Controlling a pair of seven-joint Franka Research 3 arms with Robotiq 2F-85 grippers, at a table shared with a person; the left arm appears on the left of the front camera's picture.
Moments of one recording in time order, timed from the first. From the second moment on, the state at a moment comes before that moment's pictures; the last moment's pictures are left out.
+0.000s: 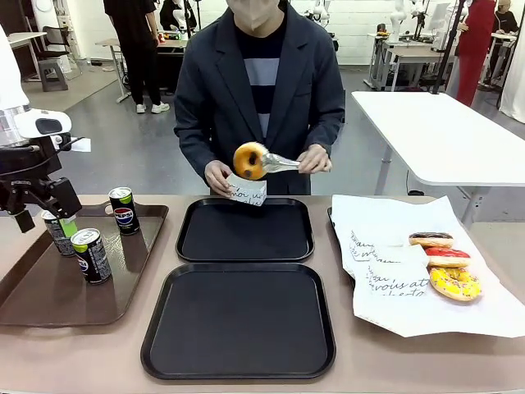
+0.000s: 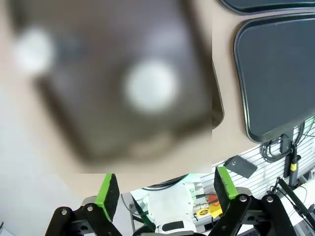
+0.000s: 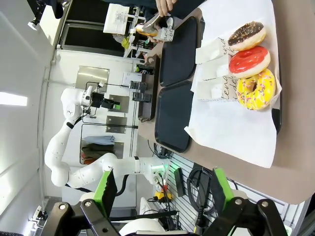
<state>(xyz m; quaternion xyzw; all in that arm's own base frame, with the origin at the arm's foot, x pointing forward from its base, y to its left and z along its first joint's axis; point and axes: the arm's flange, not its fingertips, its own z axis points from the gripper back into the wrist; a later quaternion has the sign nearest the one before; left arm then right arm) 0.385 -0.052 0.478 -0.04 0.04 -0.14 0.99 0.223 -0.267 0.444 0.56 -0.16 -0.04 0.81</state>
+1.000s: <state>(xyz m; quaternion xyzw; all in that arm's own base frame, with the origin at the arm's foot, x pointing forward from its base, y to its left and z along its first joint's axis) 0.395 -0.096 0.427 0.04 -0.05 -0.06 1.00 0.224 -0.267 0.444 0.56 -0.16 -0.04 0.81</state>
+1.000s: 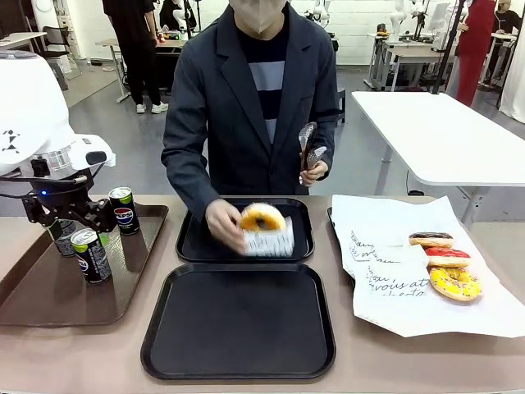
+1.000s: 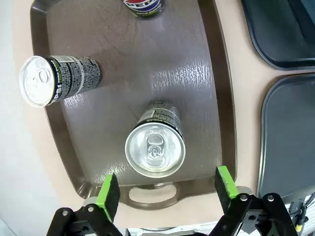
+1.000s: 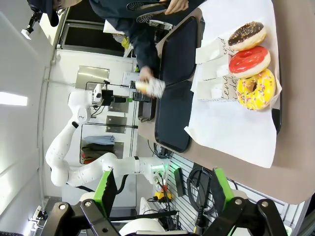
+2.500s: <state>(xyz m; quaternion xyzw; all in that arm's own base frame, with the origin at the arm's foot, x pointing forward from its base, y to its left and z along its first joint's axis) 0.431 -0.080 0.388 0.01 -0.02 -0.03 1.00 0.224 -0.267 0.444 0.56 -0.16 -0.04 0.81</state>
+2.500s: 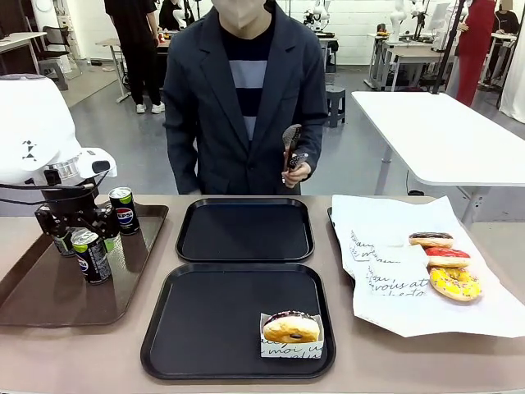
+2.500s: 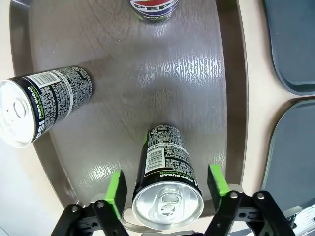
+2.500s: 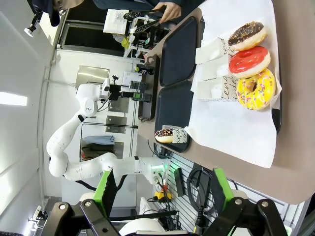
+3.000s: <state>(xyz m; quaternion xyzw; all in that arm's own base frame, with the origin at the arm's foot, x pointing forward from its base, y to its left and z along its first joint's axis) 0.431 -0.080 0.388 0.01 -0.02 -0.03 1.00 0.224 -0.267 0.444 0.56 -0.16 -0.04 0.81</state>
